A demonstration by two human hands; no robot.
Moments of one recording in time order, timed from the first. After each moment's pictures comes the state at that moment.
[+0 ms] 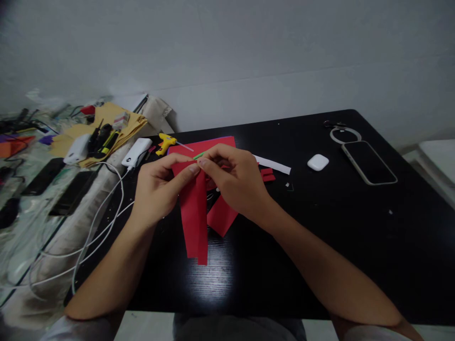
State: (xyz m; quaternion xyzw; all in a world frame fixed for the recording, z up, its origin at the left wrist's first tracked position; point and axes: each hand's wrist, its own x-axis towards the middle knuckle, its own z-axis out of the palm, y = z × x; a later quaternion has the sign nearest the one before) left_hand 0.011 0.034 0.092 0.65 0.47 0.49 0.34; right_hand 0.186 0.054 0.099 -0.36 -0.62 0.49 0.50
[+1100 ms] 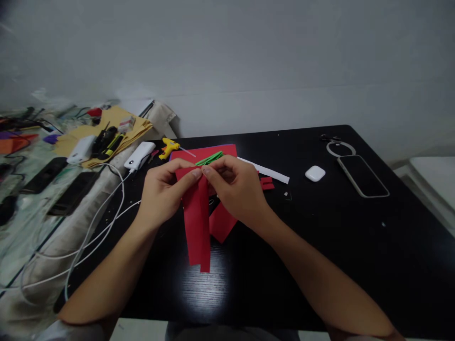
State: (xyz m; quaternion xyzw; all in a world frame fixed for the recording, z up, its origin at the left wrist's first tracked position) left_hand 0.012 0.035 0.095 0.62 0.48 0.51 0.36; right_hand 0.182 0.054 0.094 -0.37 -0.60 0.50 0.49
